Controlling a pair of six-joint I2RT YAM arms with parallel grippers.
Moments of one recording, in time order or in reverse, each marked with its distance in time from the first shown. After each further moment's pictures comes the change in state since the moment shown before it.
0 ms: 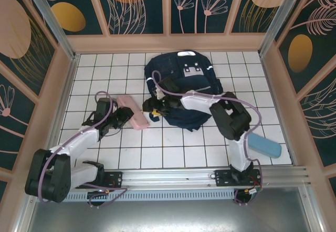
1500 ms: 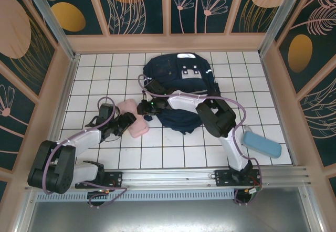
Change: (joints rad) left arm 0.003 0.109 -0.095 0.078 0.036 -0.009; right arm 0.083 0.229 0.224 -0.091 0.145 -0.084
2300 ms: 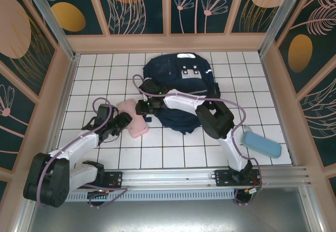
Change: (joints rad) left arm -0.014 -0.124 0.008 -0.127 -0.144 -0.034; right arm 0.051 0.012 0.116 -0.167 0.149 -0.055
